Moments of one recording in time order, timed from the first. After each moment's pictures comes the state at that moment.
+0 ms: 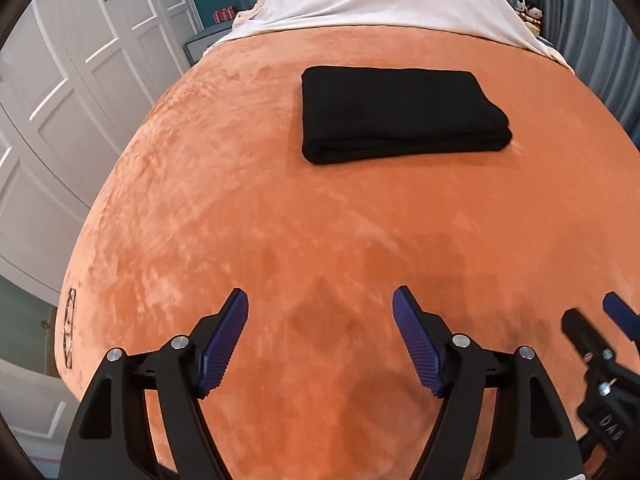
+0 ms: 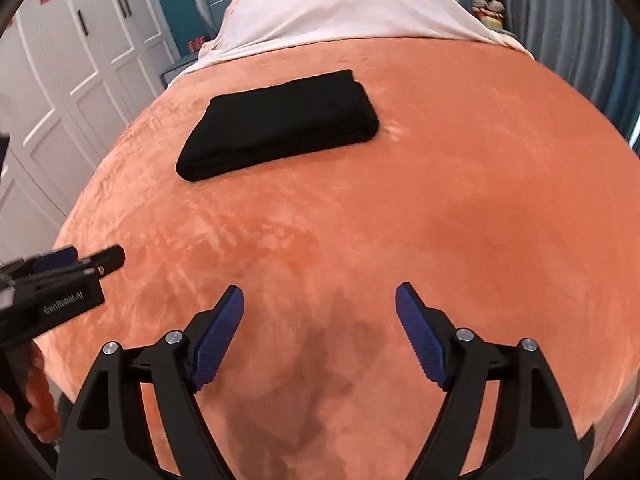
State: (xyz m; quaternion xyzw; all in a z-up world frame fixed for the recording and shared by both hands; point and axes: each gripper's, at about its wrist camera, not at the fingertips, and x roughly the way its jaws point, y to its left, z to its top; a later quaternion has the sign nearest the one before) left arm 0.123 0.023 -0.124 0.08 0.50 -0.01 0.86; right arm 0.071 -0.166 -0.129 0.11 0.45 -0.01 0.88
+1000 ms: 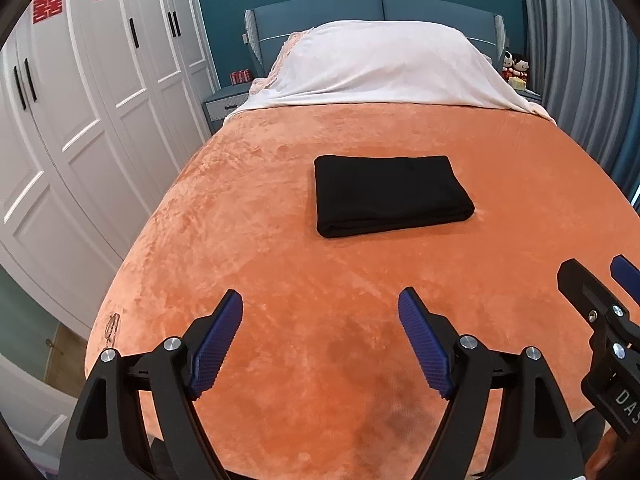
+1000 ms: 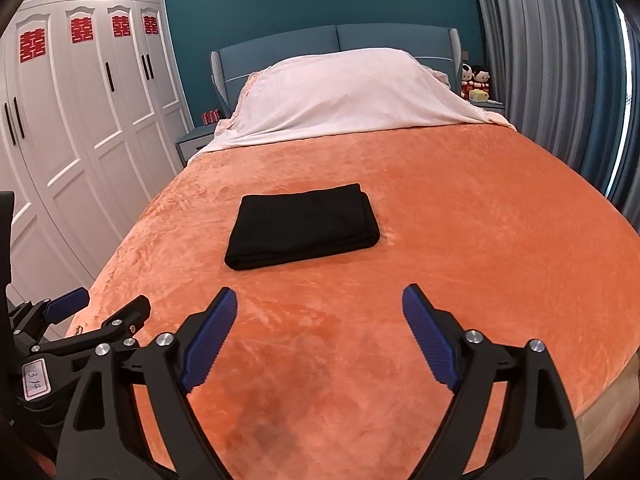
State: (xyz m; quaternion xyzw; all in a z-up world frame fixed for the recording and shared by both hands) left arm 0.053 0.029 -0.020 0.07 0.39 -0.01 0.92; right arm 0.025 -0.142 0.000 0.10 0.33 -0.02 0.94
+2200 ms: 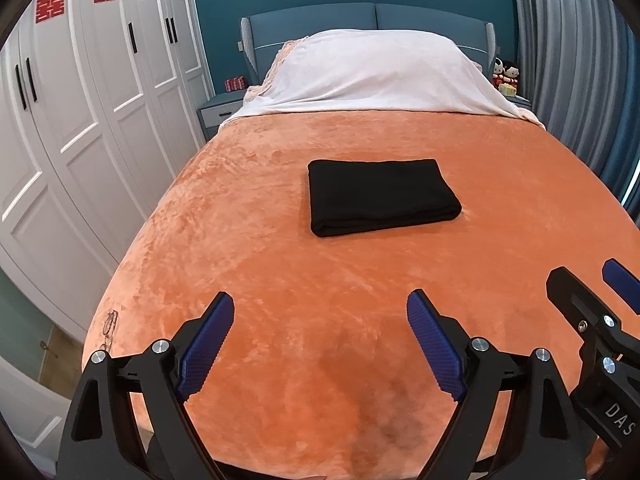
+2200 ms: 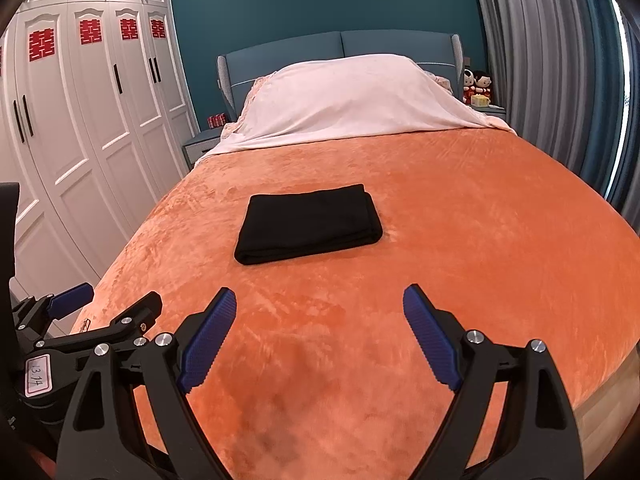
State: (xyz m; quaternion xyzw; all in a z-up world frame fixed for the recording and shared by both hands) left arm 0.027 0.031 -0.016 0.07 0.38 -0.02 0.92; right arm 0.002 -0.133 0.005 0.10 0.32 -0.02 0.94
